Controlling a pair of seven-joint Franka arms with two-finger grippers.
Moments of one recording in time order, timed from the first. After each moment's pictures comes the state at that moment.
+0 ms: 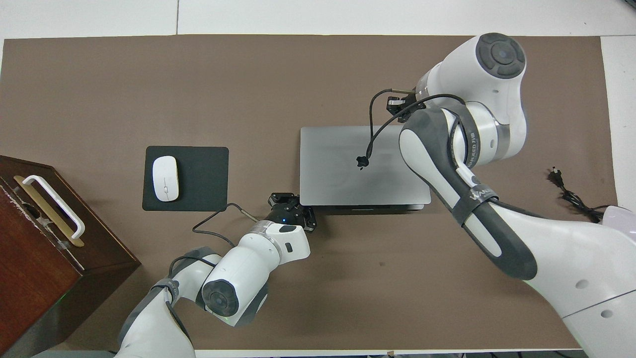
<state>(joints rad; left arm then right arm) -0.67 0.29 -0.08 -2.48 -0.12 3.51 0.11 0.18 0.48 0.07 -1.54 0.07 2.14 0.38</state>
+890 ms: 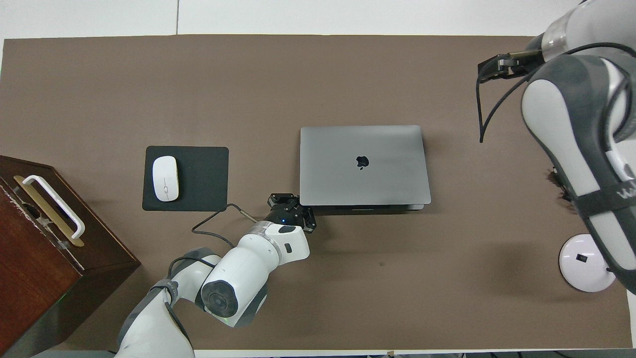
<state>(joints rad) -0.67 0.26 -0.07 -2.52 -0.12 3.51 0.11 -0.01 0.27 0.07 -1.40 -0.01 1.84 0.04</state>
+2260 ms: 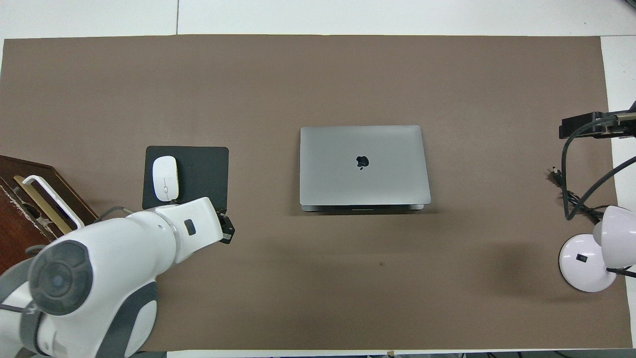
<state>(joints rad) -0.33 -0.34 -0.05 -2.25 -0.11 2.12 0.12 -0.10 -0.07 0.06 -1.69 -0.05 1.77 0.00</state>
